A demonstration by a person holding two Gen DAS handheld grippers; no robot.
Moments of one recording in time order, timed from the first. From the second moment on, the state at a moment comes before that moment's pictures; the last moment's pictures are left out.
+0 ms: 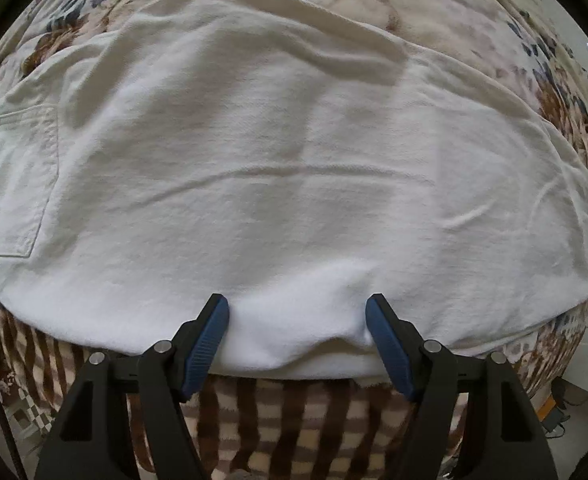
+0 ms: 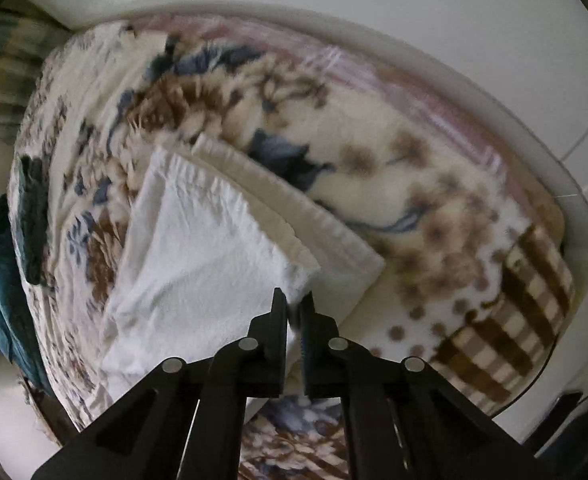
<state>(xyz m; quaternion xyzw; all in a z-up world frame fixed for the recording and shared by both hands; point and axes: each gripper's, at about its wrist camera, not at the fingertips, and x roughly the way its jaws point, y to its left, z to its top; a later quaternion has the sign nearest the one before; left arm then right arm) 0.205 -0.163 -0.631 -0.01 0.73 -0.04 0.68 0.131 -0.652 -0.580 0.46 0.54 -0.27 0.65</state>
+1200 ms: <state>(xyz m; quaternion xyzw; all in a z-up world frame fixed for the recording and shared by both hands) 0.144 -0.107 -0.605 -0.32 0.70 0.08 0.63 0.134 -0.630 -0.579 0.48 0.60 -0.20 0.61</state>
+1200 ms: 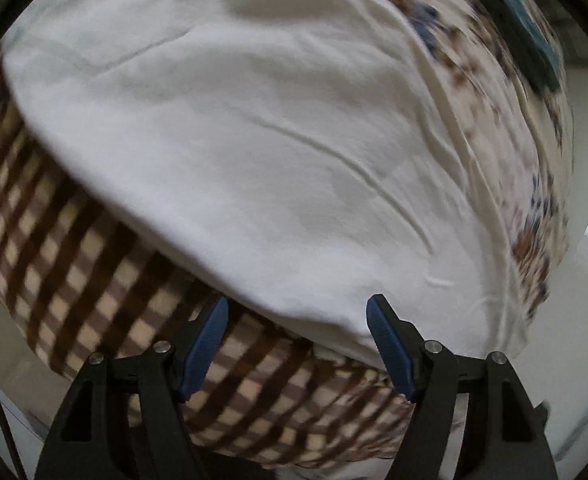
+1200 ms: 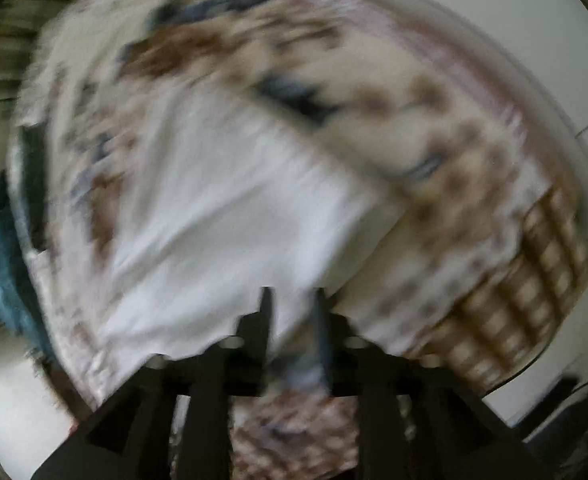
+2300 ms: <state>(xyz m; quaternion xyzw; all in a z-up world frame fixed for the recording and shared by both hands) 0.170 -0.110 -0.593 -0.28 0.71 0.04 0.64 0.198 -0.438 -0.601 0.48 0.66 -0.03 0.57</state>
